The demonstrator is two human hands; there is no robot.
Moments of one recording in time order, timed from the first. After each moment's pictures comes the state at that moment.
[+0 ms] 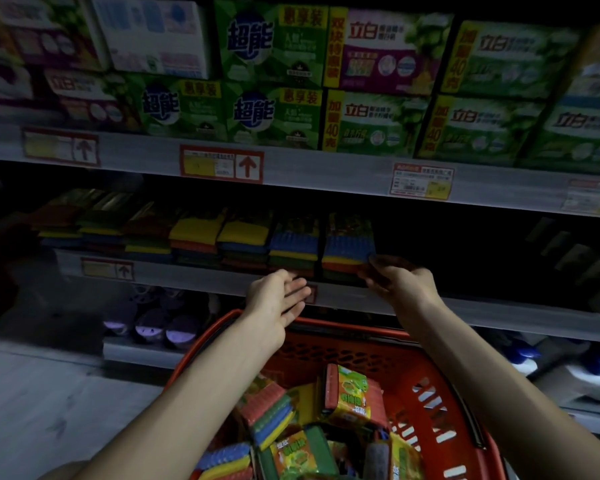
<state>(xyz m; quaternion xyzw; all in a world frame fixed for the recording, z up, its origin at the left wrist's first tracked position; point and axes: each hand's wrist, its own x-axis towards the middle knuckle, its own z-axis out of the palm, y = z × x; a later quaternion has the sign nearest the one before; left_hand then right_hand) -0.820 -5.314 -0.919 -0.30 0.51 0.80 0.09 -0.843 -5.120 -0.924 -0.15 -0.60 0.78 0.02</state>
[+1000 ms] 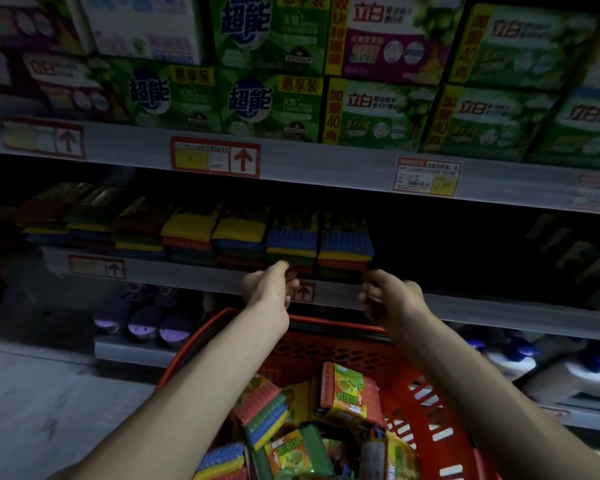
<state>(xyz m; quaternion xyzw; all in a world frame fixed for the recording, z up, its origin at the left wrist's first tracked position) -0.852 -5.308 -0.938 -0.37 0.52 0.77 0.00 -0.833 -5.139 -0.930 -0.27 -0.62 0.73 -0.01</state>
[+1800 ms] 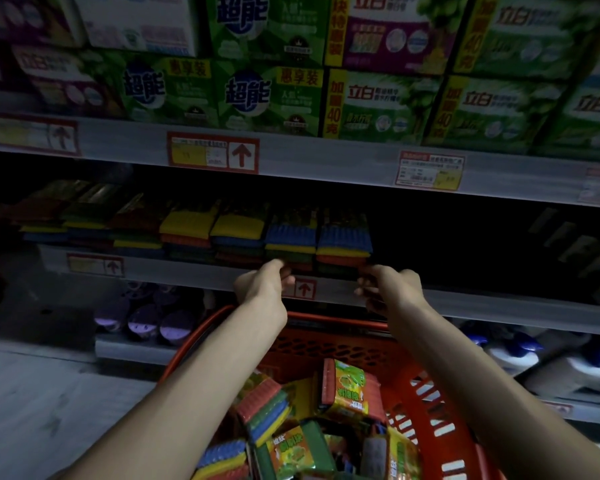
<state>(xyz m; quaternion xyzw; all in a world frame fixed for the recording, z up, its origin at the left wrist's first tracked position) -0.853 -5.314 -0.938 -0.41 0.50 0.77 -0.02 -0.837 -5.143 -0.924 -0.25 -0.69 0.68 0.00</state>
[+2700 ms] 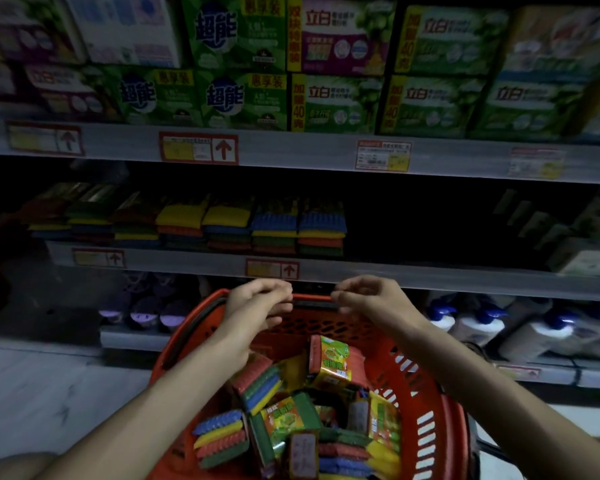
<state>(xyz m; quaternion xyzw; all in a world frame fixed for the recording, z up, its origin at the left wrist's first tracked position) -0.754 -5.325 -0.933 -0.15 0.69 0.71 0.09 -0.763 -5.108 -0.932 -0.05 -0.79 0.61 -0.10</state>
